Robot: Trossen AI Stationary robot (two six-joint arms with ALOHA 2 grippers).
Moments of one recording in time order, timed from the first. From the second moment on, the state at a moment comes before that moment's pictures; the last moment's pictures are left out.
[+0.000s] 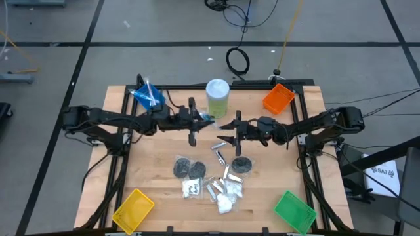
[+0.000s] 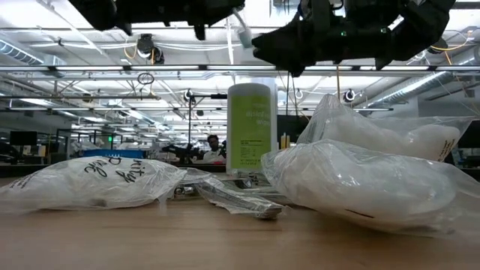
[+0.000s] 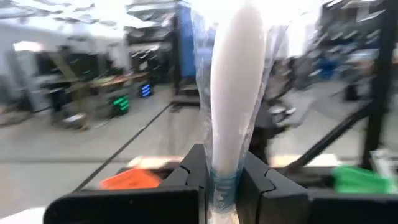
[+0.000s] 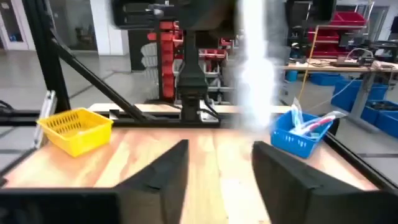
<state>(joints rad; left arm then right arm) 0.11 1.38 0.79 0.72 0.06 0.08 -0.04 1.47 0.59 0.89 -0.02 -0.01</state>
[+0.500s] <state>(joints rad) 0.18 0.95 0.70 0.17 -0.49 -0.03 -0.03 1.18 0.59 0.41 0.16 -0.01</state>
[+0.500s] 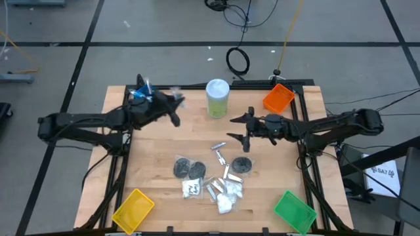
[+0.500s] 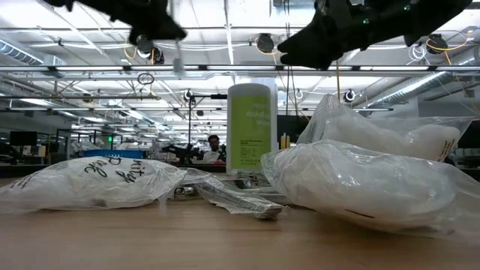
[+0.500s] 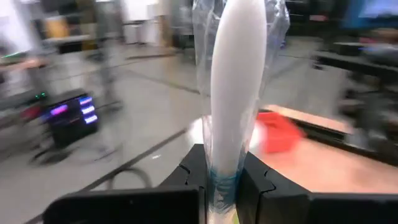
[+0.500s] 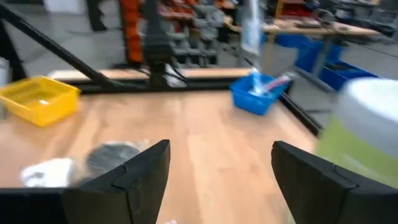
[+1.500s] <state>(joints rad) 0.84 0.82 0.29 0.12 -0.51 -0.52 -0.03 1.16 0.59 0.39 0.16 -0.01</state>
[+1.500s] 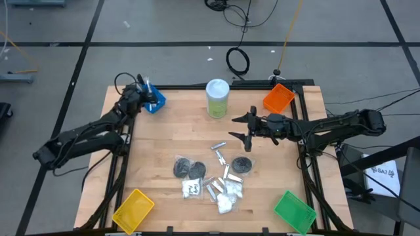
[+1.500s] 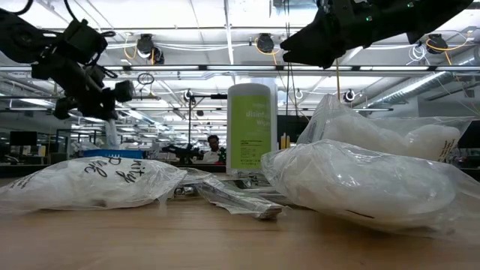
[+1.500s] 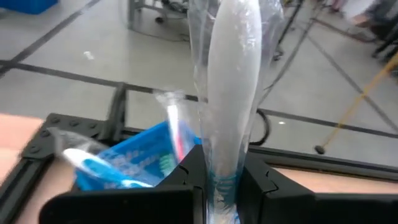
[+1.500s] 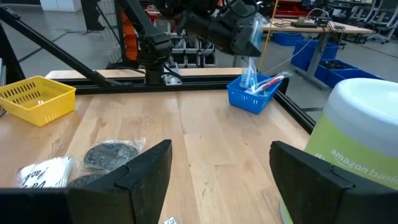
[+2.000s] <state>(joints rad) 0.88 0.88 0.29 0.12 -0.51 -0.54 -0.03 1.16 0.59 0.39 0.16 -0.01</state>
